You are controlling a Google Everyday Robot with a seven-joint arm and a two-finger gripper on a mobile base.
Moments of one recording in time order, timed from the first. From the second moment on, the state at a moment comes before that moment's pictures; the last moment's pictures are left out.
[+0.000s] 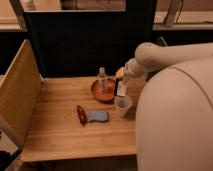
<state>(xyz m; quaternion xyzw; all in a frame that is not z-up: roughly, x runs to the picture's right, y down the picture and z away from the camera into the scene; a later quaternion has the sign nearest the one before) 0.107 -0.054 0.766 -0.18 -0.02 0.72 0.67</state>
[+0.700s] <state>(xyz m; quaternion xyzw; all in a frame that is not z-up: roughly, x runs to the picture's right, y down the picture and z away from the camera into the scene) 0.105 -0.063 0.796 -0.20 -0.06 0.70 0.69</state>
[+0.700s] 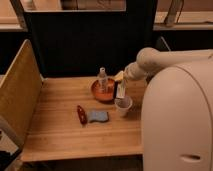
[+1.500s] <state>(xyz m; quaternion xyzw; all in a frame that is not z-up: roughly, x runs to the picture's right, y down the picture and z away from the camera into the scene) 0.105 -0.097 0.796 -0.18 -0.12 0.66 0.72</state>
